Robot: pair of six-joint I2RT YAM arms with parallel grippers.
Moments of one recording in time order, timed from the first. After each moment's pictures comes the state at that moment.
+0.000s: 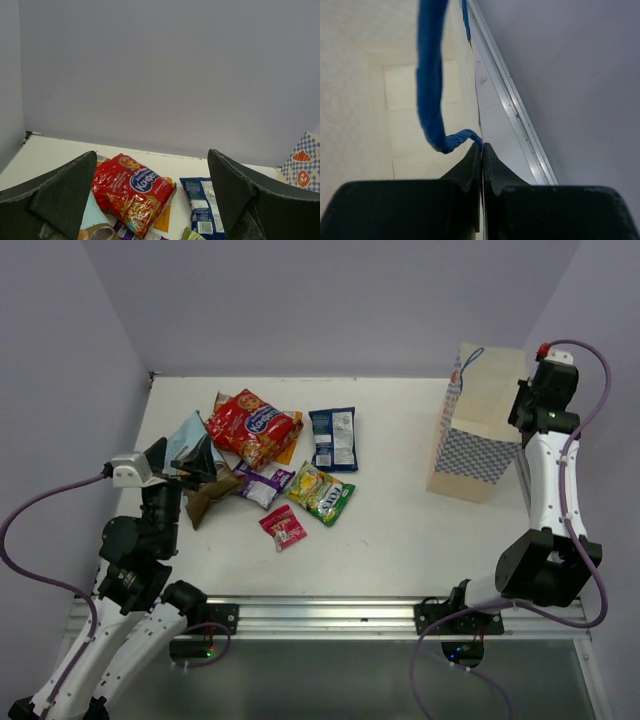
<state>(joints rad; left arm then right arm) -0.49 0.39 0.66 0.12 -0.45 -0.13 -0.26 1.46 1.46 -0.60 0.22 0.00</state>
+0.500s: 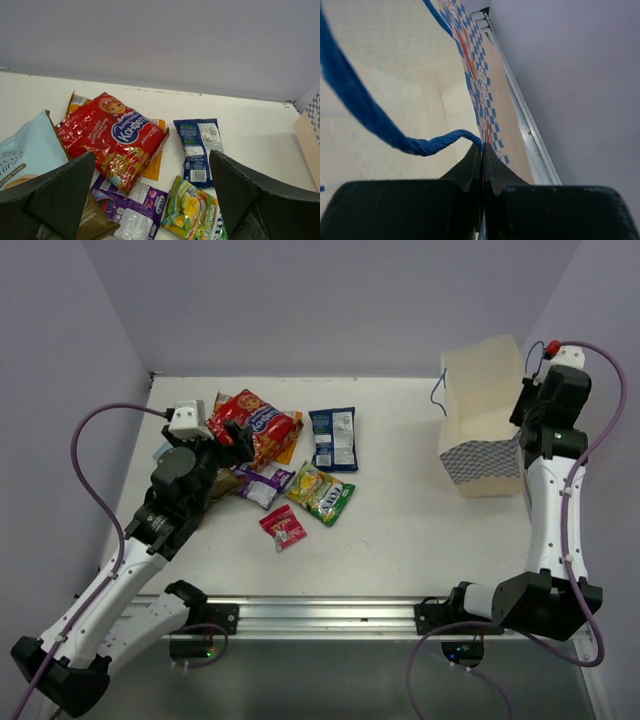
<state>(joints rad) -0.51 0.78 0.83 -0.06 -0.39 -0.27 -0.25 1.28 1.40 -0.55 0.14 0.02</state>
